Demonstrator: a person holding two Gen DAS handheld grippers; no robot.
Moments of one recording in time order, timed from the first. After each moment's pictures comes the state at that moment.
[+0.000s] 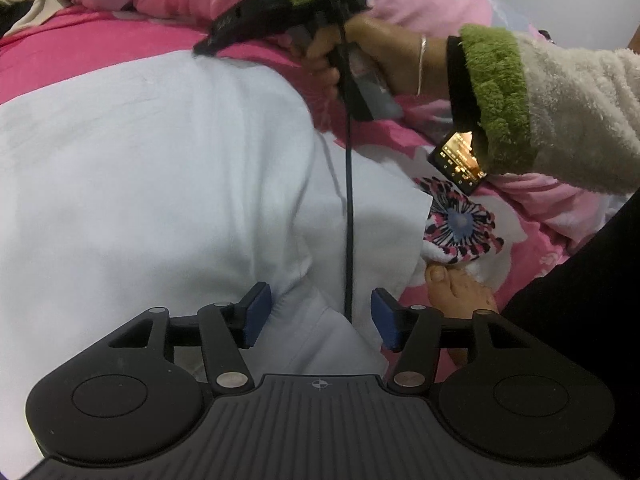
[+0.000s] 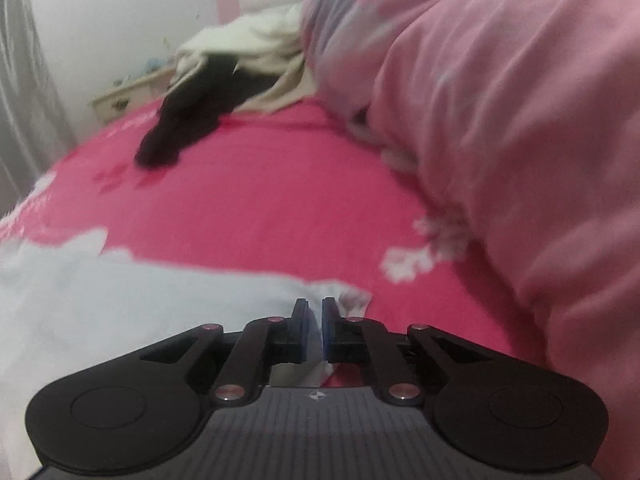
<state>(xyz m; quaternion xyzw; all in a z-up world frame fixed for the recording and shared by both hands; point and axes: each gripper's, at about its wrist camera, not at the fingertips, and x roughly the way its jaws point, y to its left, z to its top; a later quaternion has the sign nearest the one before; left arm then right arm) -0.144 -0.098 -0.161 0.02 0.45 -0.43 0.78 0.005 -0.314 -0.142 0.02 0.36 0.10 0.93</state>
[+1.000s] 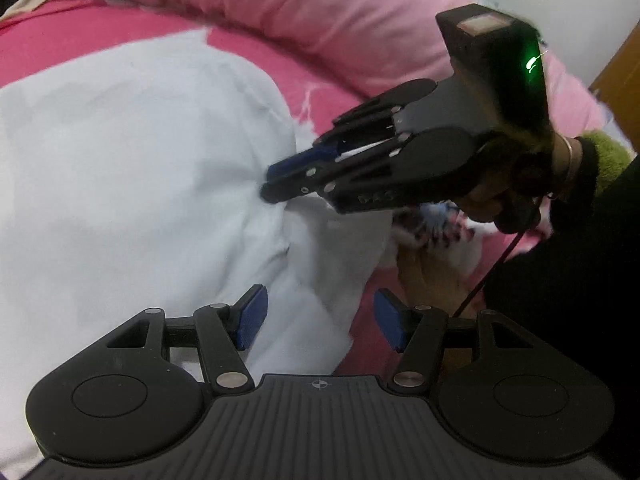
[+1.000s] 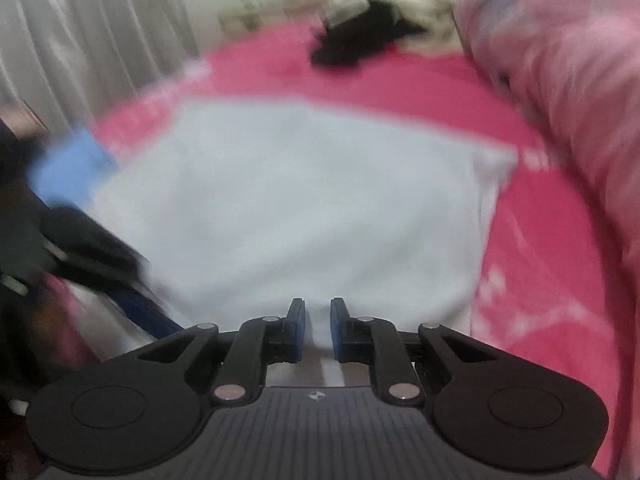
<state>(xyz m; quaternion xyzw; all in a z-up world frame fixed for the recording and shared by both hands) -0.153 -0.090 -0.150 0.02 0.48 -0.44 0.76 -0.154 -0.257 -0.139 -0.08 0.45 0.24 0.86</state>
